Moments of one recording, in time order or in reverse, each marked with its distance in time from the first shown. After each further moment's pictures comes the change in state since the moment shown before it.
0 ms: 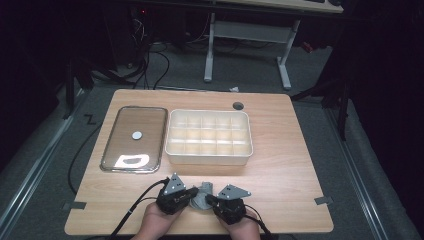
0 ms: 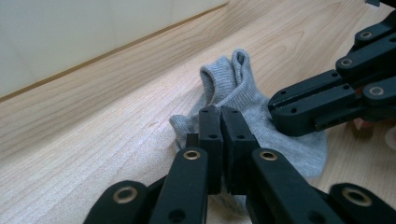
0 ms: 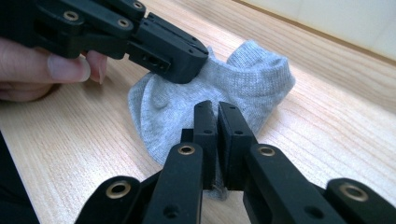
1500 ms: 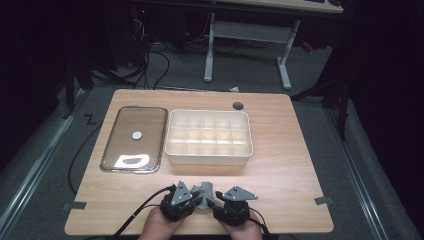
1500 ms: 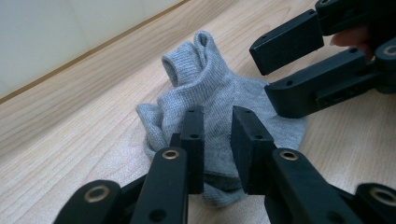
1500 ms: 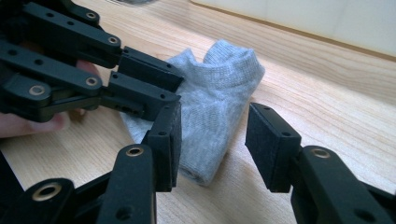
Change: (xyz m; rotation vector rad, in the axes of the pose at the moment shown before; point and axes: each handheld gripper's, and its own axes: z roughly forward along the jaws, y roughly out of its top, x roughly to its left) left arm -0.021 -0.005 0.003 0.029 0.027 0.122; right arm 0.001 -0.005 -0.011 -0.032 -0.057 0.104
